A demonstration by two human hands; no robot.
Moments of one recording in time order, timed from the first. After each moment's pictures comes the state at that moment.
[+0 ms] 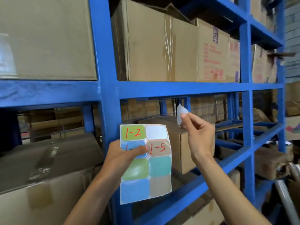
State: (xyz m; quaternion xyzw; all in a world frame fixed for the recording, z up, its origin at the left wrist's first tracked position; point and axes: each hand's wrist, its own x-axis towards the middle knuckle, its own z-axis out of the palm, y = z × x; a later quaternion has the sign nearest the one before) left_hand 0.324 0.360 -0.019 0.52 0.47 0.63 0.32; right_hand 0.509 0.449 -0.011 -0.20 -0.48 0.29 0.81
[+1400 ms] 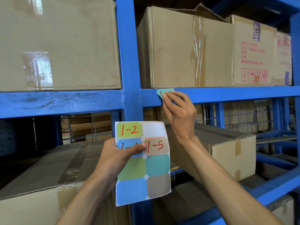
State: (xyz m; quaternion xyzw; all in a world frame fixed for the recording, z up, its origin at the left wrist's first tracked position) left_hand 0.277 0.351 0.007 0.49 0.52 0.66 0.23; right_hand 0.411 0.525 0.061 -0.10 -0.57 -0.29 0.76
